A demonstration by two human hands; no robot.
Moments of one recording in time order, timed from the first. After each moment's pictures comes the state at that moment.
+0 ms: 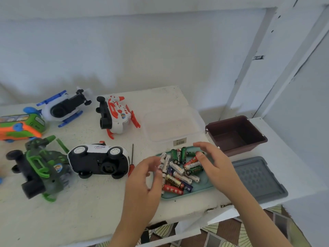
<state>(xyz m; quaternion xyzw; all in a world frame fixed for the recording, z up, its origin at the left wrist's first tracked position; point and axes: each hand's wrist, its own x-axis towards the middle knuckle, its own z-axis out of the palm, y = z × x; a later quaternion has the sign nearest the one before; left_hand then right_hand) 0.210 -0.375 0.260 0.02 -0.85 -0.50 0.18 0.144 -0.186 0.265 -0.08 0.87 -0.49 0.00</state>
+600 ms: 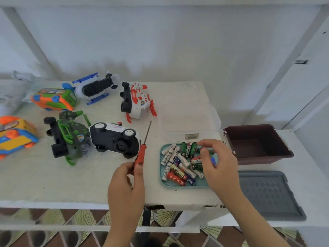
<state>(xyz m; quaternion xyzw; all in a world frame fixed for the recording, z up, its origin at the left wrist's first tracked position) 0.248 -0.371 0.255 0.28 -0.81 -0.45 0.26 0.148 -0.198 0.266 -0.17 0.85 -0.48 -0.14</state>
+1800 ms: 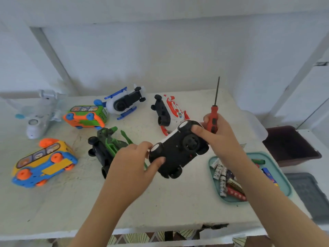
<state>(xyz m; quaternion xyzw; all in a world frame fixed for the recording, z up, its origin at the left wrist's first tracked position) 0.218 -0.539 0.321 0.01 -0.97 -0.21 0.15 0.115 -0.343 0.330 -0.11 0.73 -0.67 0.06</state>
